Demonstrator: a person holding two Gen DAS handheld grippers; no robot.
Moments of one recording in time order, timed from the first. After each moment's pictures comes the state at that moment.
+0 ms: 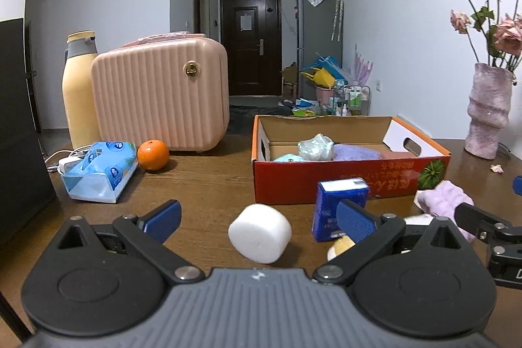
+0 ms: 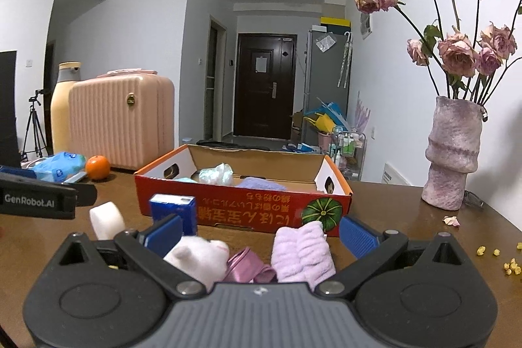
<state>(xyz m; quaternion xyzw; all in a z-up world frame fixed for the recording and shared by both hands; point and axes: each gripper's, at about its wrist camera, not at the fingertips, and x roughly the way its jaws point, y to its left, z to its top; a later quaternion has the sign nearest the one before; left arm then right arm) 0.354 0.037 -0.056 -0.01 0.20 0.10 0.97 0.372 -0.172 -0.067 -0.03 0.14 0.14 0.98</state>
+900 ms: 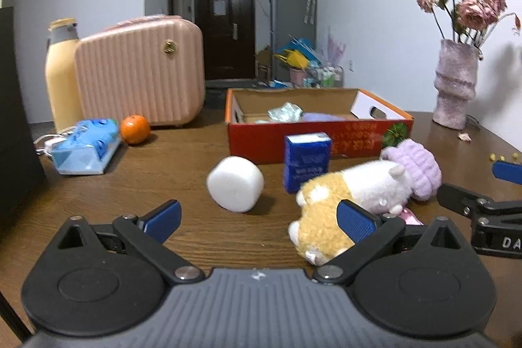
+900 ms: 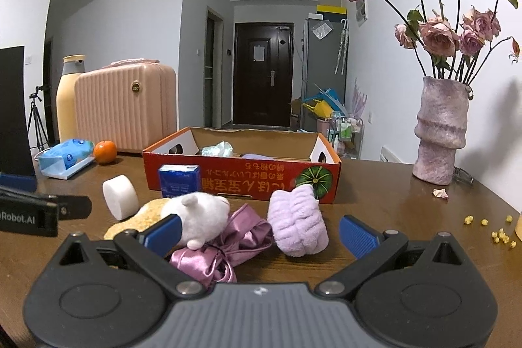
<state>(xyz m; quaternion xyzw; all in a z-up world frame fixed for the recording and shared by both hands) 0.315 0.025 -0.070 0.00 0.24 0.04 0.97 0.335 -0.190 -0.079 -0.02 0.17 0.14 0.97</state>
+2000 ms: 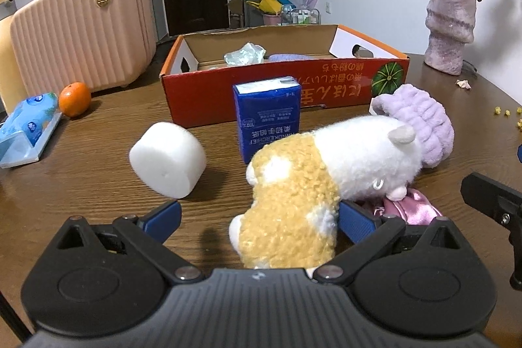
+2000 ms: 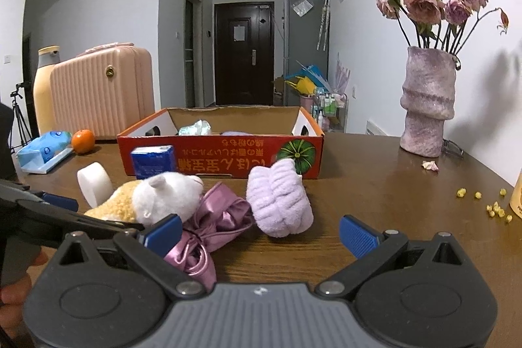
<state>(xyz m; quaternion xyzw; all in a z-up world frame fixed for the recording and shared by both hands) 0.400 -0.001 -0.112 0.02 0.34 0.00 0.94 0.355 -0.198 -0.092 0.00 0.21 0.11 0.97</state>
